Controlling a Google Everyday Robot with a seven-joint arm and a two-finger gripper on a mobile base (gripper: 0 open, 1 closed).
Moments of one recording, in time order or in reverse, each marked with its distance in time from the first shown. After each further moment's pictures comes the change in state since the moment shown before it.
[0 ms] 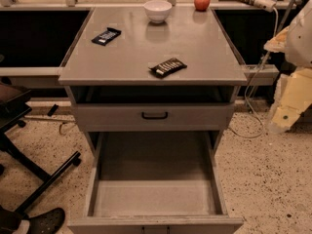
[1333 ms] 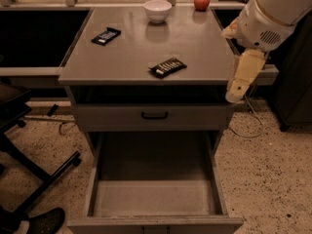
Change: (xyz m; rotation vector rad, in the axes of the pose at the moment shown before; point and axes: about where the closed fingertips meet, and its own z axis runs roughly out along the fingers) arm -0.059 -0.075 0.057 -0.014 -0.119 -0.135
